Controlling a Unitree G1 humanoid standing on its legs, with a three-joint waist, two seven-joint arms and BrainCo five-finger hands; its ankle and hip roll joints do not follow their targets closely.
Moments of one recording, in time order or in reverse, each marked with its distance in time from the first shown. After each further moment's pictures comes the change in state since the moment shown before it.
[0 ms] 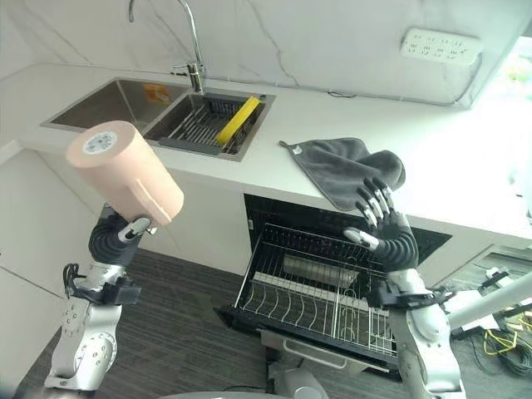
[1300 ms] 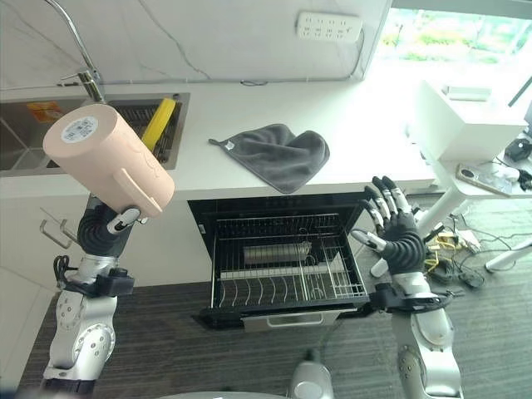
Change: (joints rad) left arm -0.040 0.011 0.015 0.017 0.014 -0.050 0.013; right arm 0.007 0.039 0.024 -0.025 -0.018 0.007 0.069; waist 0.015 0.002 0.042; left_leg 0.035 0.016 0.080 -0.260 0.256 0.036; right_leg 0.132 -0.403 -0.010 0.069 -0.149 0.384
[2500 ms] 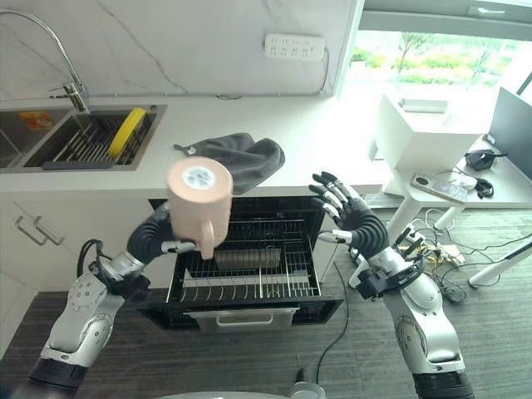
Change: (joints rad) left arm -0.068 0.160 -0.161 0.112 0.101 0.227 -0.379; right arm -0.117 -0.167 0.018 0.069 0.143 0.177 0.283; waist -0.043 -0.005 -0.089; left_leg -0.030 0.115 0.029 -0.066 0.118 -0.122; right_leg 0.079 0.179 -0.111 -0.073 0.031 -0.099
